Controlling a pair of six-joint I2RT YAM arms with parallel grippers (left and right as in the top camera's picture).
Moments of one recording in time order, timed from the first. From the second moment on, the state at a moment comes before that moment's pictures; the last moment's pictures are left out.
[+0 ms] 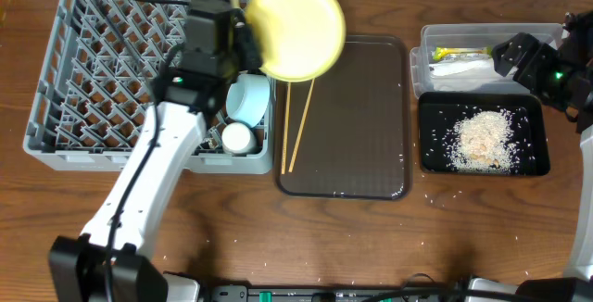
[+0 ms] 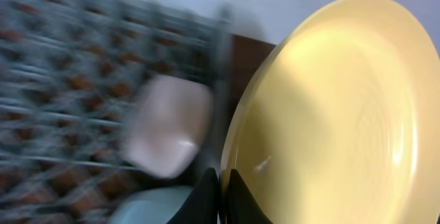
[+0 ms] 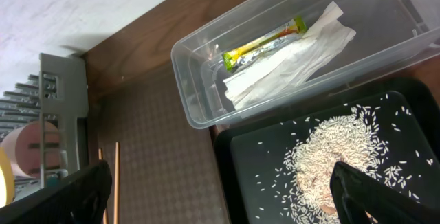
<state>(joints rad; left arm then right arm) -0.23 1.55 1.33 -0.42 -0.02 -0.40 -0.31 1.47 1.48 -0.88 -0.35 0.30</state>
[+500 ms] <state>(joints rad) -0.07 1.54 1.33 -0.41 -0.36 -0.10 -0.31 1.47 1.48 -0.88 -0.35 0.30</state>
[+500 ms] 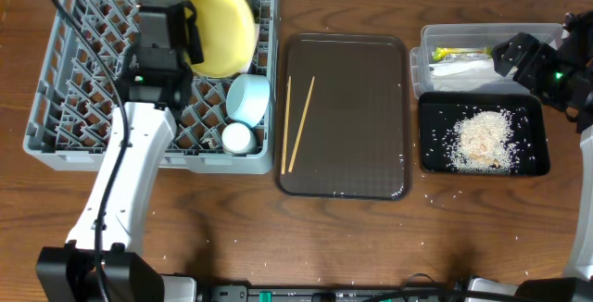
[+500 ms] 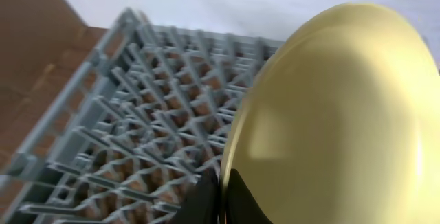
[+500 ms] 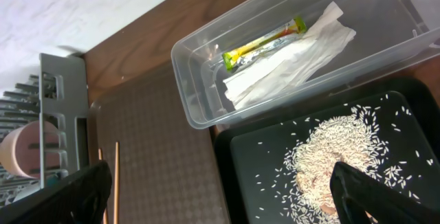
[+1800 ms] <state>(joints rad) -0.01 1.65 1.33 -0.45 -0.55 0.09 -0.31 1.47 1.48 -0.88 -0.35 0.30</state>
